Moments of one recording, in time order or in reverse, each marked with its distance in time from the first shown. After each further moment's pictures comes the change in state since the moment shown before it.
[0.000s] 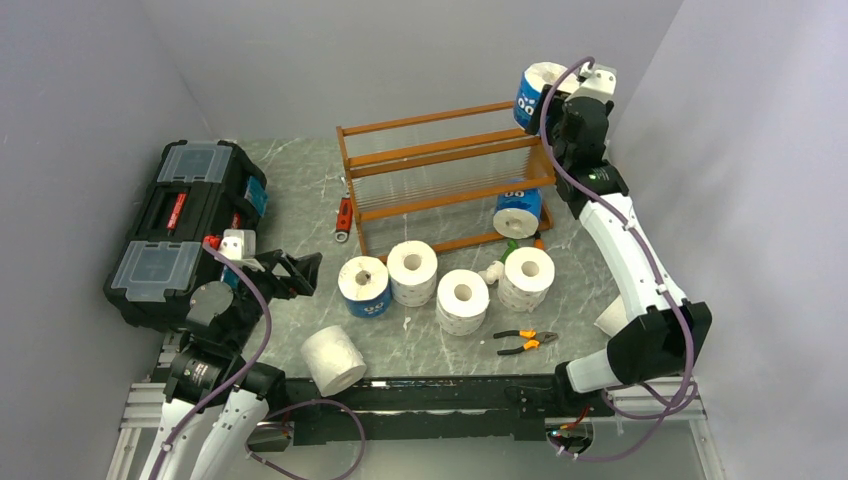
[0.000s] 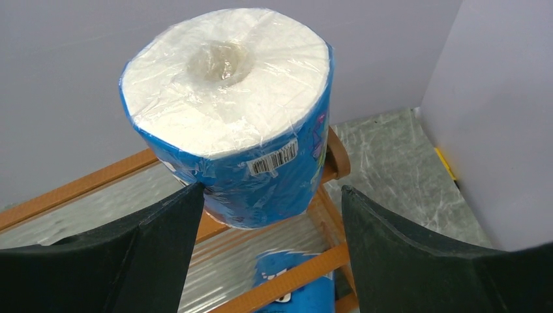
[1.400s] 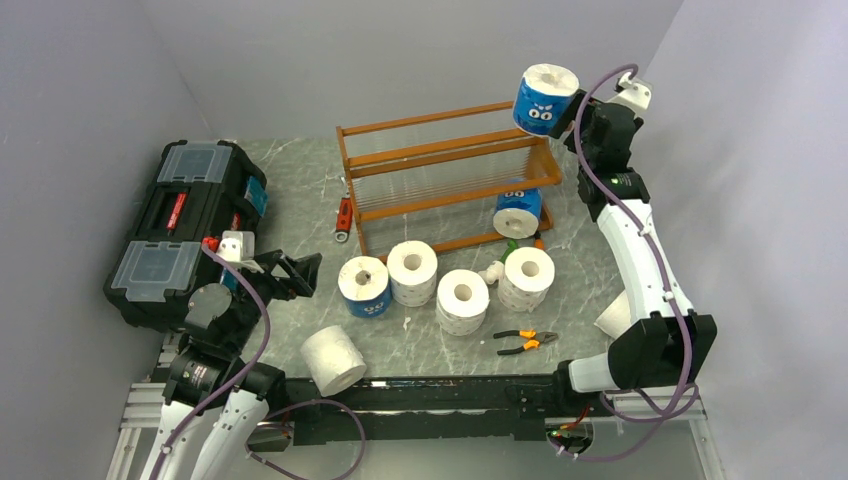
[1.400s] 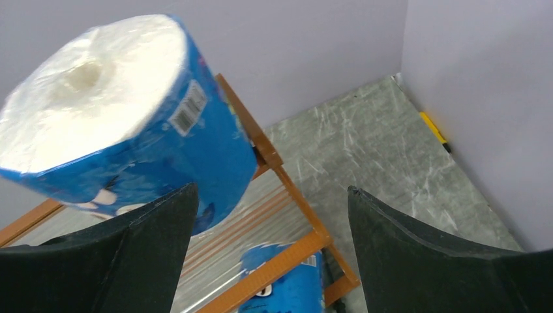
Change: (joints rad) left arm 0.000 -0.013 0.000 0.000 0.007 0.000; right arm -0.140 -0.048 -0.057 -0.044 -0.075 0.147
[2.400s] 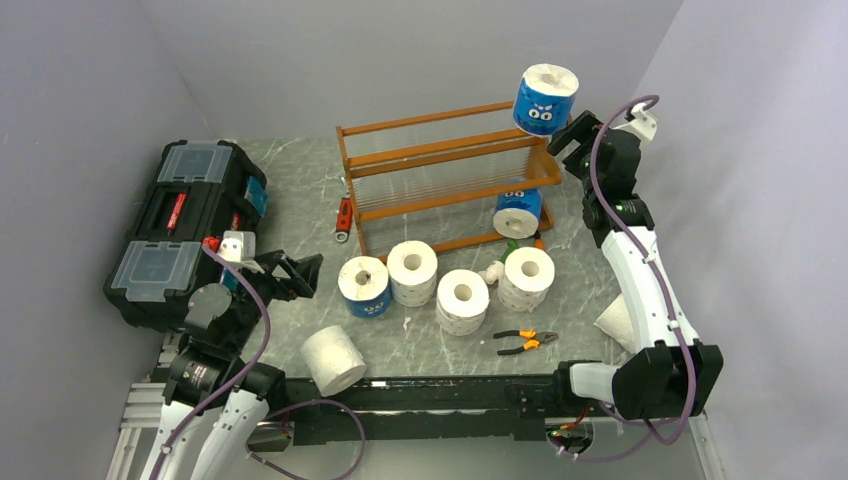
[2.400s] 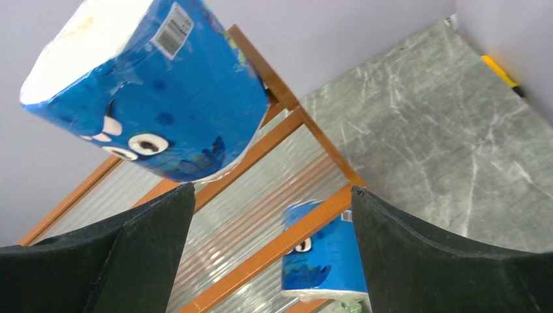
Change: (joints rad) left arm 0.000 0.000 0.000 0.000 0.013 0.000; right arm -0.035 -0.145 -0.190 0.027 -0.108 0.211
